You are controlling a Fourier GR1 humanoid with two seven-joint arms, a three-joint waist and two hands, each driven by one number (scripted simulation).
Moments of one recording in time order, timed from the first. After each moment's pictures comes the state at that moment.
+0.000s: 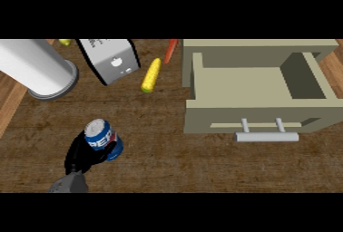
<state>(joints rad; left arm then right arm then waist) -0.19 0.07 0.25 -0.82 0.27 -0.25 -0.34 0.41 -0.01 -0.75 -2.22 -0.53 0.56 0.24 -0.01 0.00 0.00</state>
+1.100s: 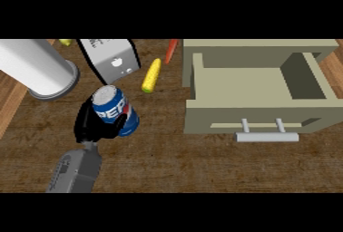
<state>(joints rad) -0.28 0.01 0.10 -1.21 0.33 -0.03 -0.19 0.47 -0.01 -0.73 -2.31 -0.59 0.50 0.27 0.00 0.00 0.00</state>
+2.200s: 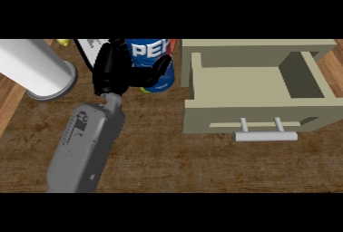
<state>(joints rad) -0.68 0.00 -0.05 -1.36 0.22 0.35 0.17 0.51 0.00 -0.67 -2.30 -0.55 0.49 0.21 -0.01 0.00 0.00</state>
